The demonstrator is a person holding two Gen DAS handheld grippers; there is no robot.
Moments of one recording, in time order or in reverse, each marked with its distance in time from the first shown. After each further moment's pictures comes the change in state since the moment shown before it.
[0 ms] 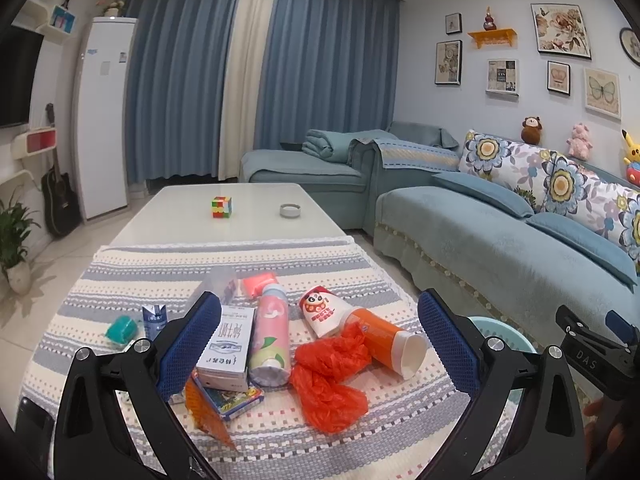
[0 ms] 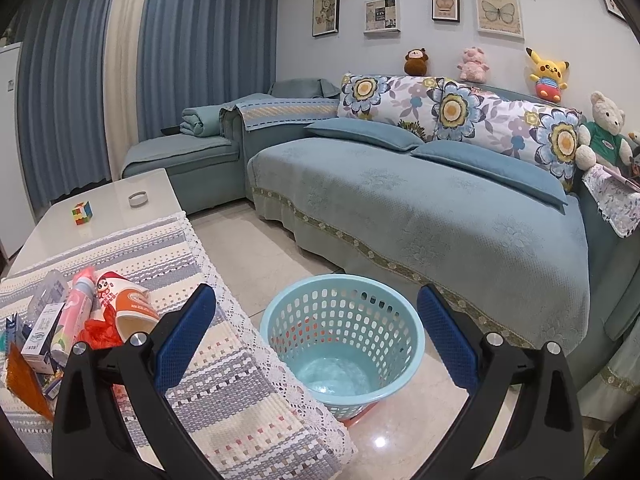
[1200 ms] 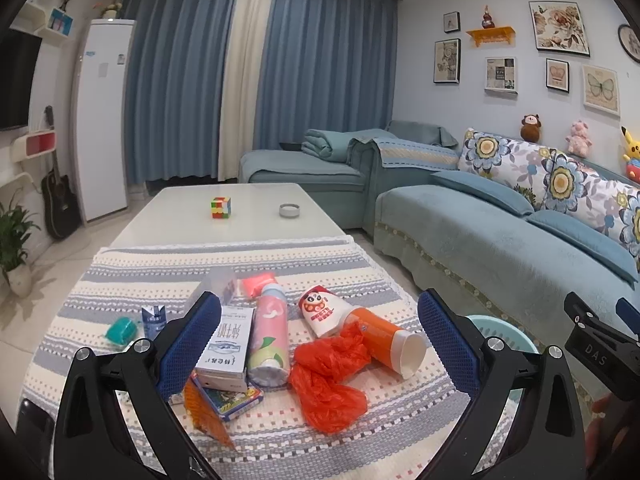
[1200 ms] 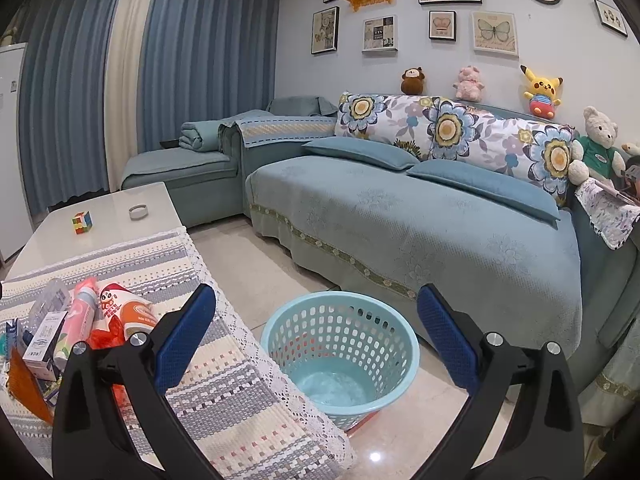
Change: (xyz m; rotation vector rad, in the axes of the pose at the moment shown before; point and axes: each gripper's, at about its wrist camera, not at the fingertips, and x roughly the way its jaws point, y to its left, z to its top) left arm 0.000 -0.006 -0.003 0.012 0.001 0.007; right arm -0.014 0.009 0.006 -0.016 -0.063 -0.022
